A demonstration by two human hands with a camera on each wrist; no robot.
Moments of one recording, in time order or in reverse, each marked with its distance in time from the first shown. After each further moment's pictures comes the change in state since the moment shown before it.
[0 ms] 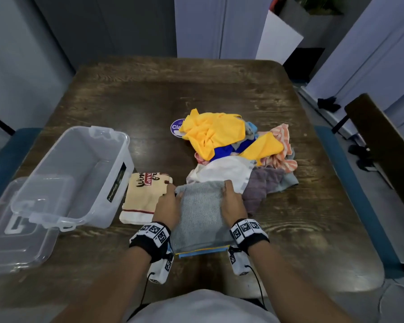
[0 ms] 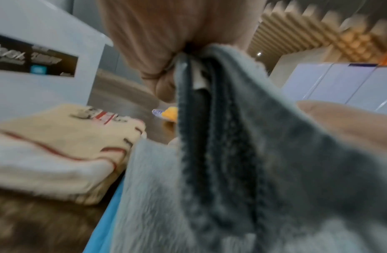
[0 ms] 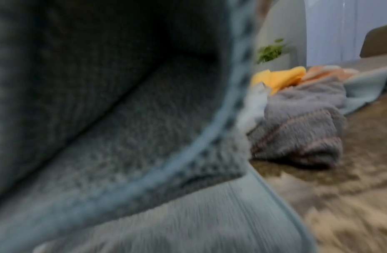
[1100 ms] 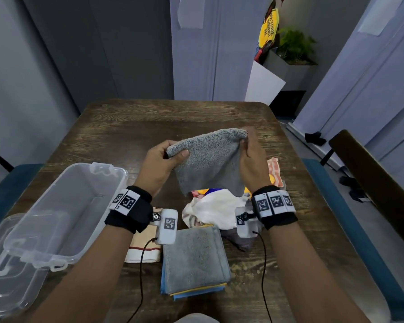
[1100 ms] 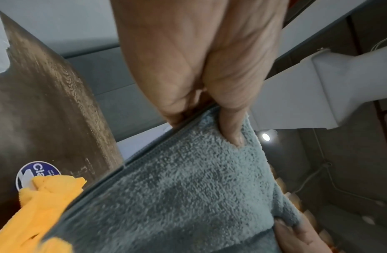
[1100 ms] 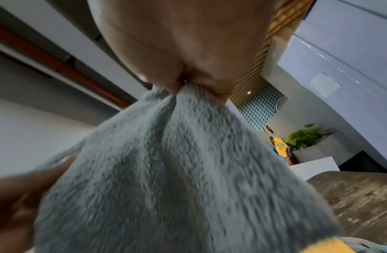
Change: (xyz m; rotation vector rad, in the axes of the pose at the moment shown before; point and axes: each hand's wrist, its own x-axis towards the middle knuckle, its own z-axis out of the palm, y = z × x) left_hand 0.036 0.153 -0.136 -0.749 0.039 0.543; right_hand 0.044 -0.112 -0.175 0.335 0.557 -0.503
